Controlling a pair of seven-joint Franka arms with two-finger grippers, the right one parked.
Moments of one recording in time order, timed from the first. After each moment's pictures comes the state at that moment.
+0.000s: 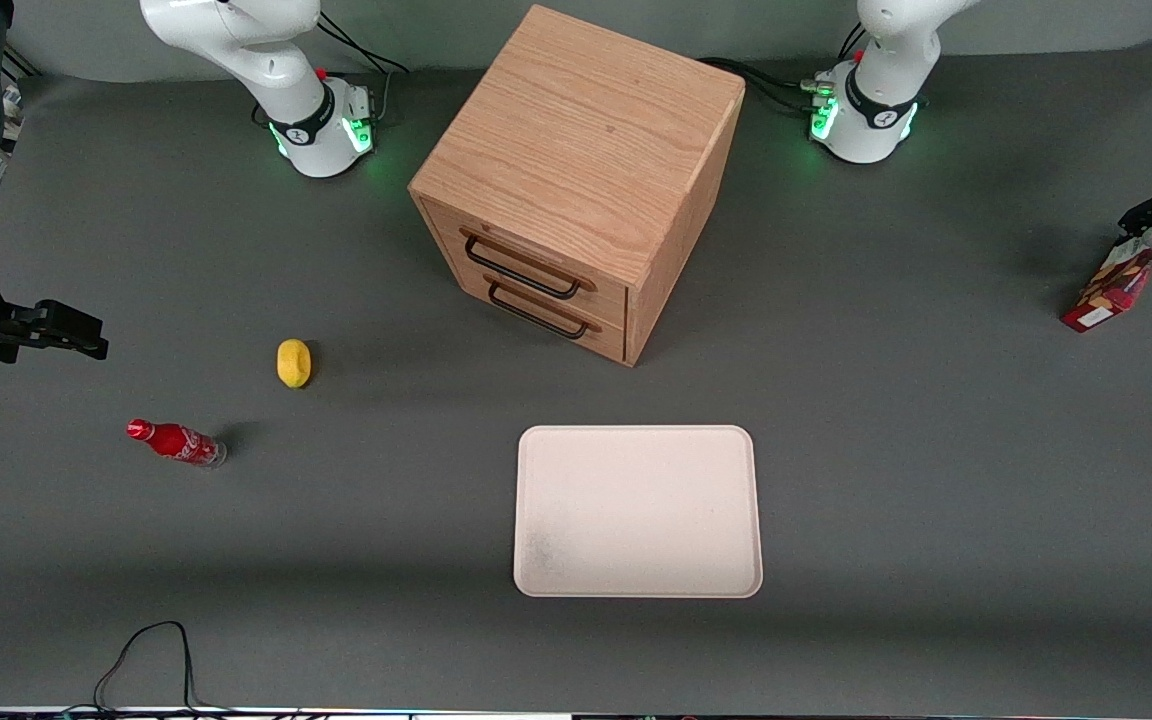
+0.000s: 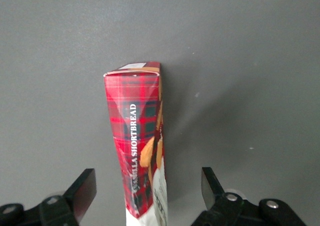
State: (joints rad) arm 0.48 0.12 0.27 -2.37 0.14 2.46 1.42
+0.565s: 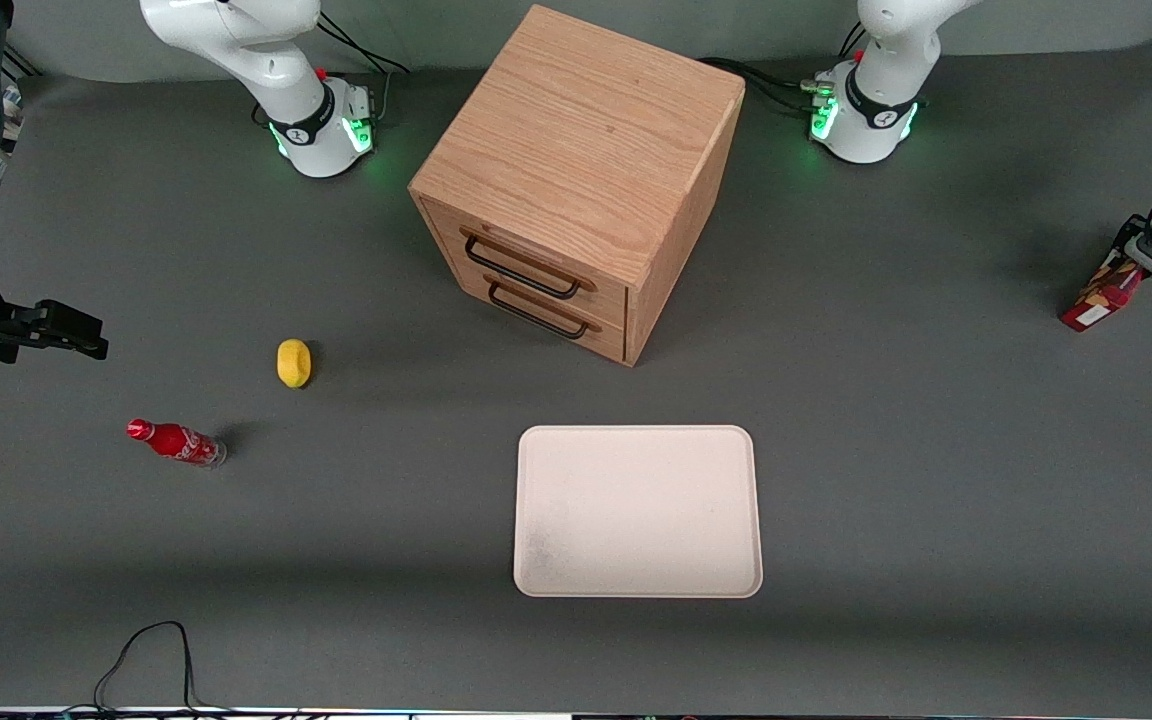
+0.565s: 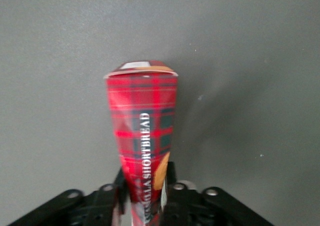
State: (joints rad) arm 0.49 0.18 0.27 -2.37 0.12 2.50 1.43
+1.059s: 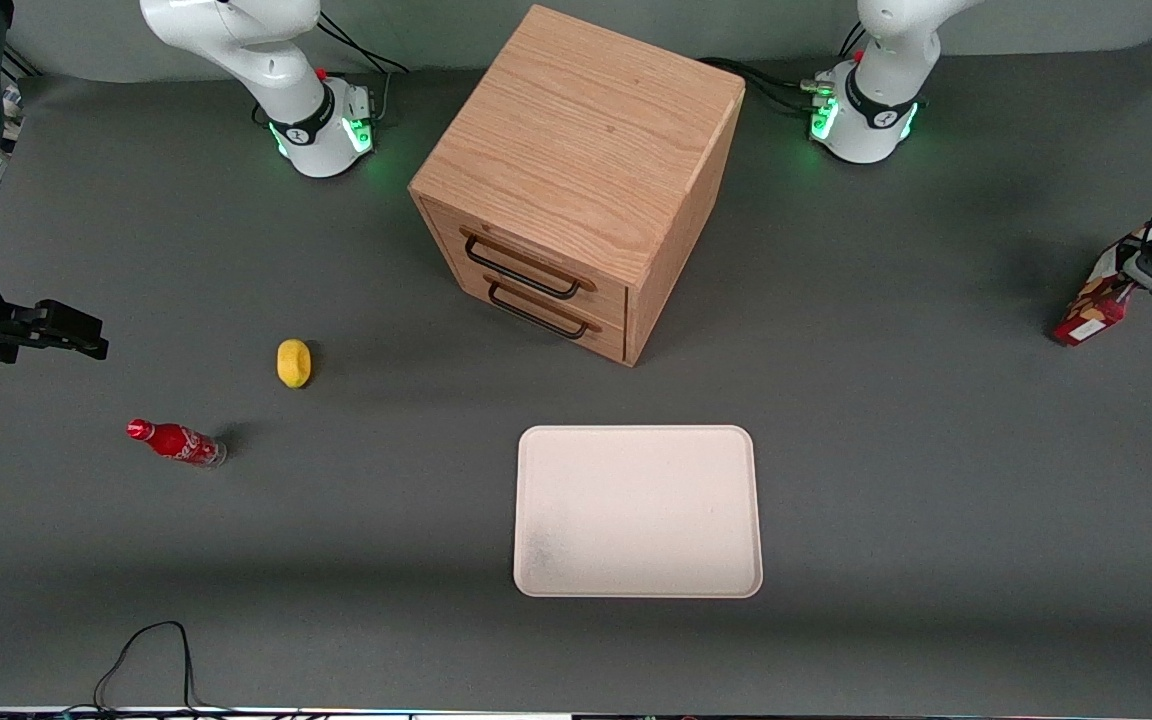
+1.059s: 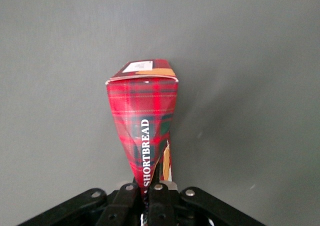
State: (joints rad) arm 0.47 0.18 0.17 -2.30 0.07 2.38 1.29
